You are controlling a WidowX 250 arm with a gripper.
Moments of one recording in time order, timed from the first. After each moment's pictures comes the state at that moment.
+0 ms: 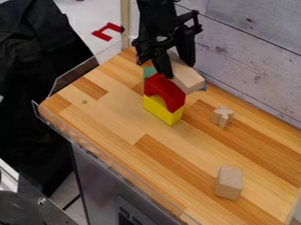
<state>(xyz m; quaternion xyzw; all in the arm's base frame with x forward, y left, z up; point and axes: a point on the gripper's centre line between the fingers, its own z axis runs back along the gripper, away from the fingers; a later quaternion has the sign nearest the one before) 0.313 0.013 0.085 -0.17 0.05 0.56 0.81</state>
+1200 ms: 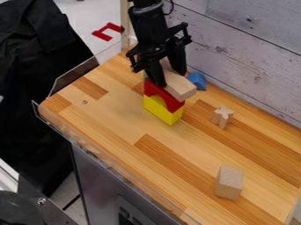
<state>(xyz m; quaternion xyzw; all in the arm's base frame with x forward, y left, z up) 0.310 0.024 0.063 -0.17 0.08 0.58 0.79</state>
